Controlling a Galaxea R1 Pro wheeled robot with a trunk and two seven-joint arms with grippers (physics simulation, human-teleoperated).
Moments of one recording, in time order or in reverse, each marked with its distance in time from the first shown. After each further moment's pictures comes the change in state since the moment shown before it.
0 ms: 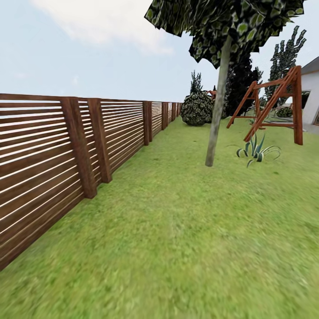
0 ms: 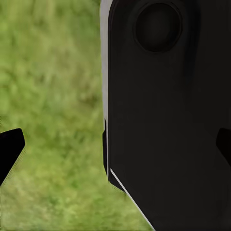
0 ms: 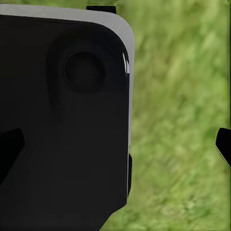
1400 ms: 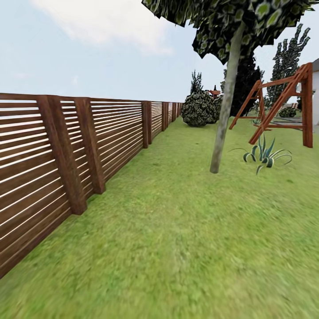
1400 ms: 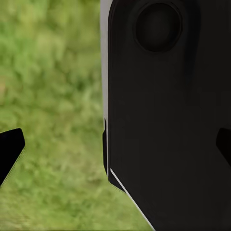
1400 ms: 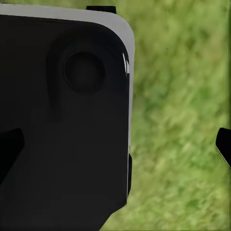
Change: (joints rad) left arm 0.000 0.000 0.000 0.000 0.000 0.000 0.000; right arm 0.000 0.000 0.000 0.000 0.000 0.000 0.000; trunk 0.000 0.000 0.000
